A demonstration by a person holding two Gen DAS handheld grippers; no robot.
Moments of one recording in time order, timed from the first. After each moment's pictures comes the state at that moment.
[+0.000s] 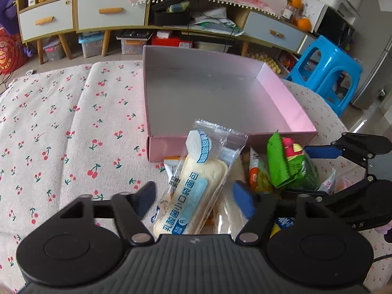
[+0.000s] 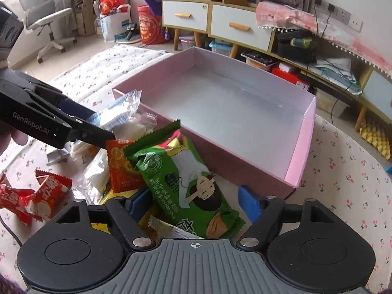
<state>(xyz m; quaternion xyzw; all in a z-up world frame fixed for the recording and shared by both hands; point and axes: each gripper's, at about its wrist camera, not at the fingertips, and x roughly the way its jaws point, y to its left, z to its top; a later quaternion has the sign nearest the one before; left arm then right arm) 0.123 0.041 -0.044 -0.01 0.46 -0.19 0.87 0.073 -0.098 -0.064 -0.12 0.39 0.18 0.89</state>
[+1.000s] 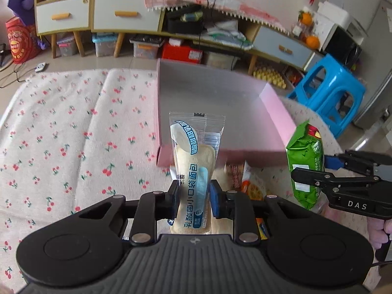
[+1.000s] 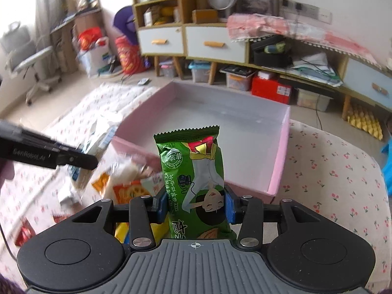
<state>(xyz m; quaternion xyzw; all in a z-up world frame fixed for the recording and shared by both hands) 0.114 0.054 -0.011 -0.05 0.45 -0.17 0.88 0.068 -0.121 -0.025 -0.02 0.36 0.14 0.92</state>
